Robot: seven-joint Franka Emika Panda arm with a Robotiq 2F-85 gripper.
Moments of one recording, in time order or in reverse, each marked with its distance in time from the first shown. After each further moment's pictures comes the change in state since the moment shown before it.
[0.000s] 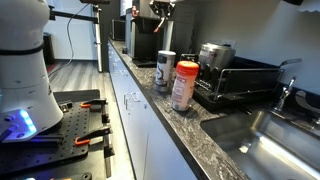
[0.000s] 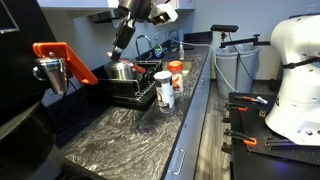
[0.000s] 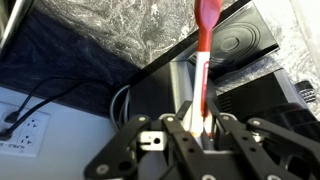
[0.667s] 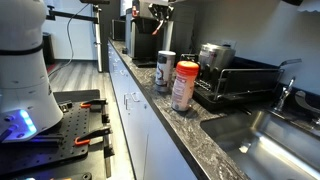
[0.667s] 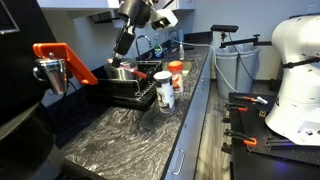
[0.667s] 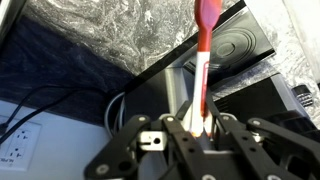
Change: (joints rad) arm -0.082 0.032 0.093 0.001 0.065 -0.009 -0.029
